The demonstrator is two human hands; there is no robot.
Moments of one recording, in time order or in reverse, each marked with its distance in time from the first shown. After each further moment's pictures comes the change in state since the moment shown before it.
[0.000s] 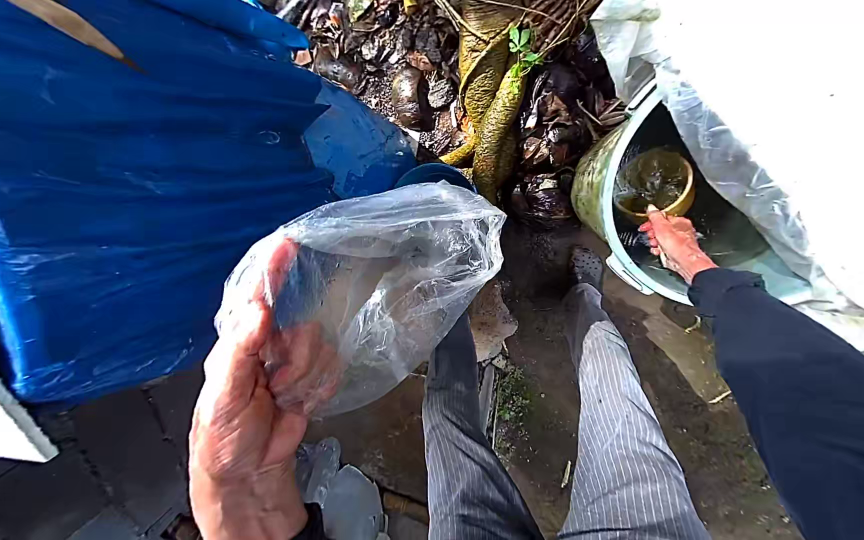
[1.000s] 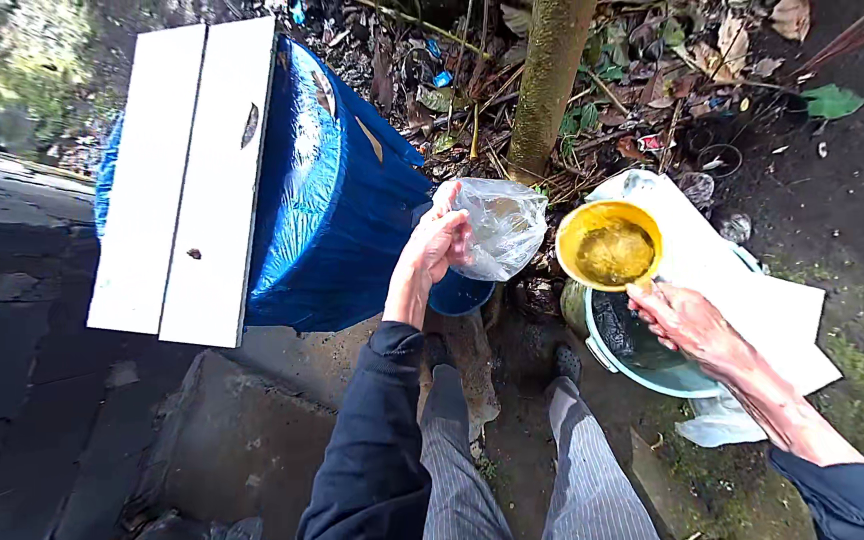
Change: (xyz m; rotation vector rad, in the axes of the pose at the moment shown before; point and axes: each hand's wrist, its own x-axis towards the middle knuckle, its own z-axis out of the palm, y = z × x) left_hand 0.064 0.071 0.054 0.211 0.023 0.025; right_hand -0.388 -0.232 -0.080 -0.278 -0.178 -0.611
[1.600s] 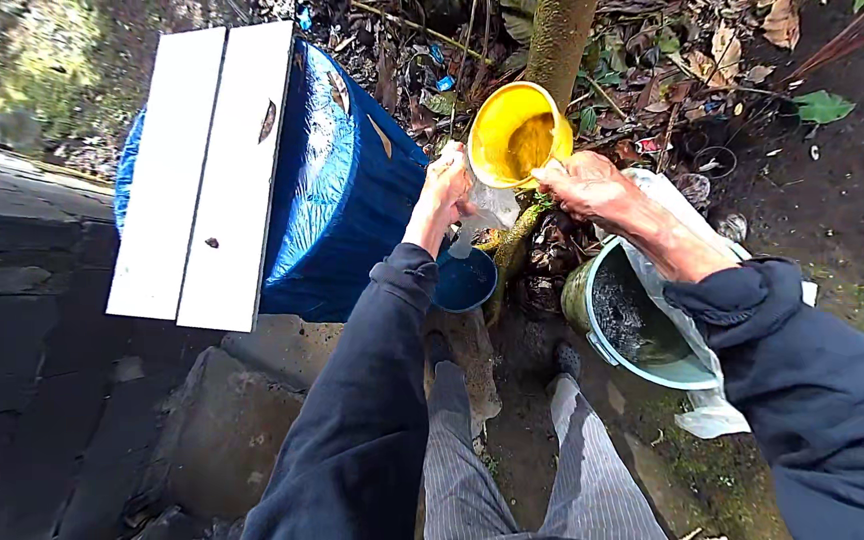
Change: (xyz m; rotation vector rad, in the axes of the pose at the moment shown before) left_hand 0.075 0.043 0.012 -0.007 0.131 0.059; right_hand 0.053 -0.181 0.028 -0.274 0.039 -0.364
